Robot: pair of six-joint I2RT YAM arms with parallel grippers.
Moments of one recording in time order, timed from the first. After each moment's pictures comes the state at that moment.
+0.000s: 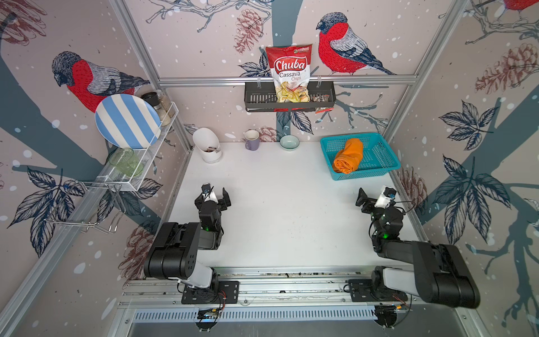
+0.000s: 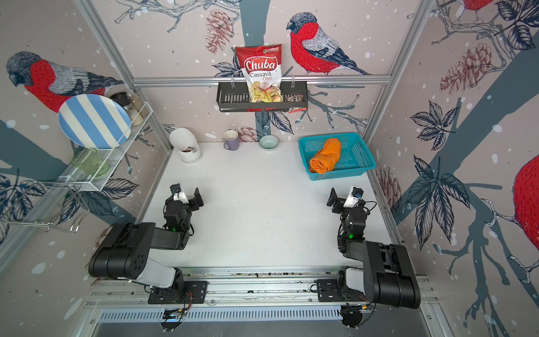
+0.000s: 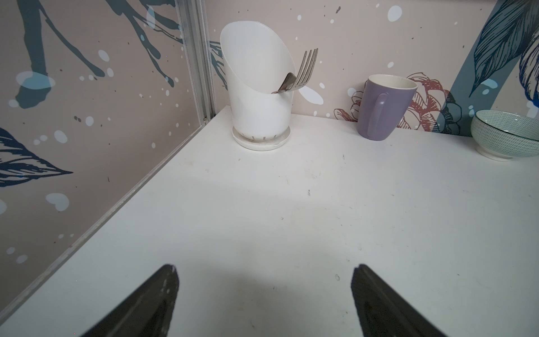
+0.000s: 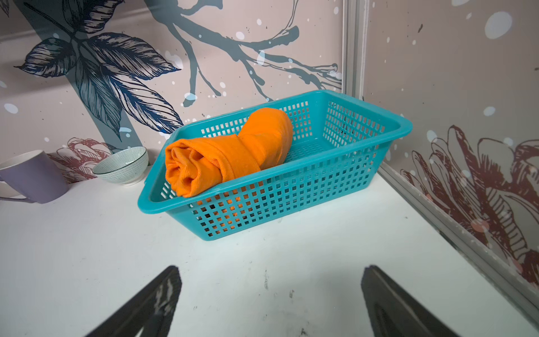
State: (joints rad) left arm -0.02 1.52 0.23 1.09 -0.24 -0.07; right arm -0.06 1.36 0.13 1.12 -0.04 0.11
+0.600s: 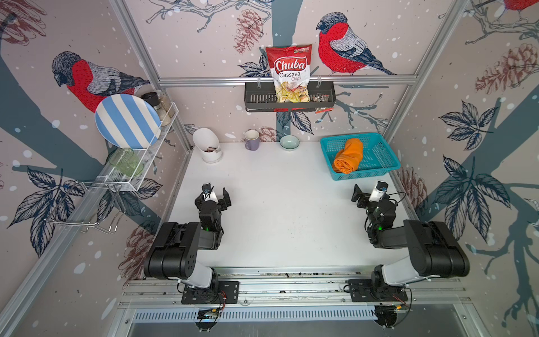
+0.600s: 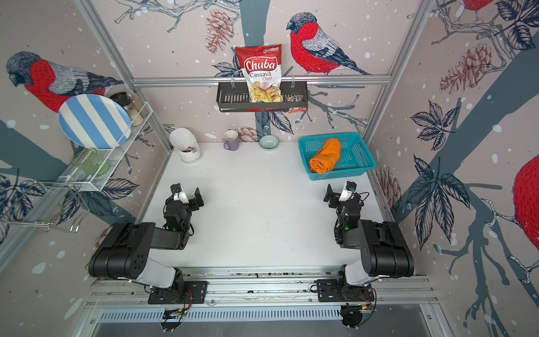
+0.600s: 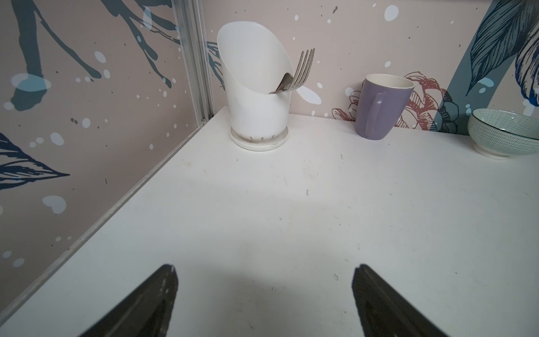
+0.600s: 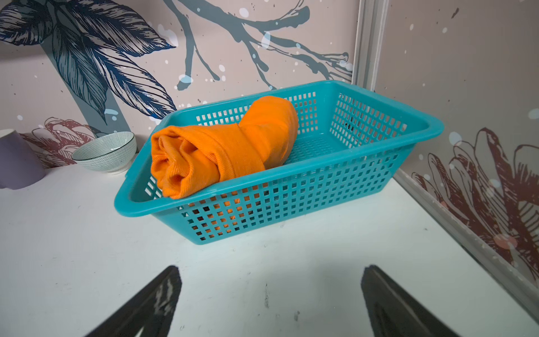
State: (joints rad) left arm -0.02 1.52 0.23 1.09 -0.23 -0.07; right arm -0.01 1.51 0.22 1.15 0.02 0.08
